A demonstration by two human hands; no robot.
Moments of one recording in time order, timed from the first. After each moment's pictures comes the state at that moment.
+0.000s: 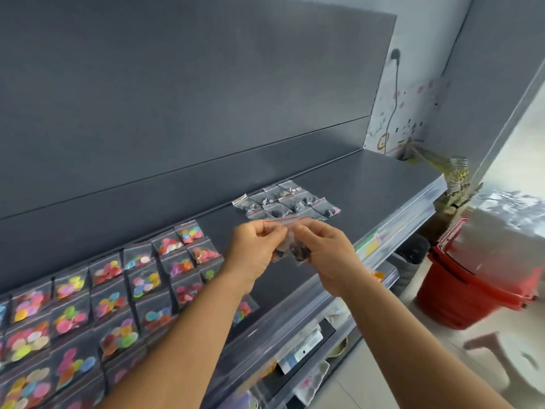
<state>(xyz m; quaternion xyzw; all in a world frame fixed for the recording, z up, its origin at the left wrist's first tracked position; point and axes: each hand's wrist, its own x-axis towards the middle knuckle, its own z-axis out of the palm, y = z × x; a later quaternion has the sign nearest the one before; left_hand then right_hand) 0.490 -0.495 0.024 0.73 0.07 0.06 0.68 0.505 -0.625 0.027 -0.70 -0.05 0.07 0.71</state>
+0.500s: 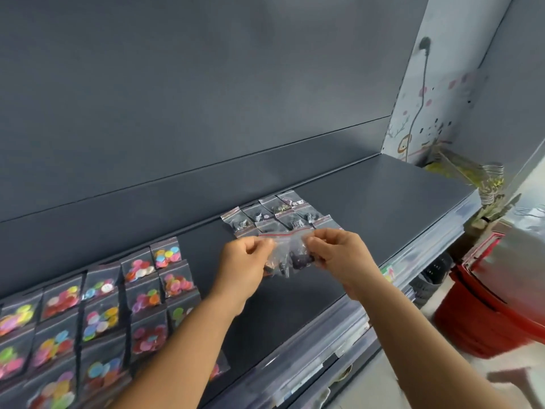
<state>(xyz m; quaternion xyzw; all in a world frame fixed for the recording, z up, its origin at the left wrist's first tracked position) 0.564 -0.508 -0.003 0.74 0.17 0.10 0.64 0.613 -0.663 0.004 -0.75 -0.02 0.09 0.65</state>
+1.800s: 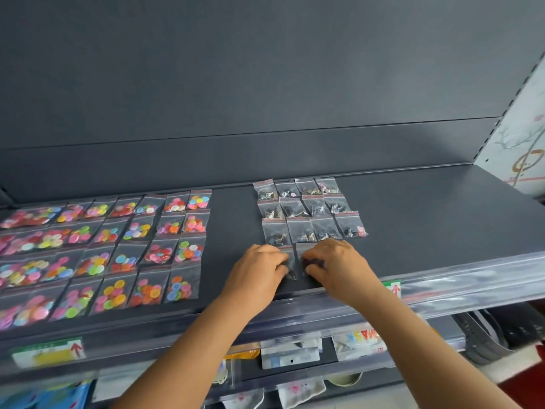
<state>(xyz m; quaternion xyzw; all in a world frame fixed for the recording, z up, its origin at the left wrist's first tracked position) 0.533 -0.583 -0.037 0.95 0.17 0.11 0.22 0.644 -0.717 -0.032 -0.87 -0.44 0.04 0.21</state>
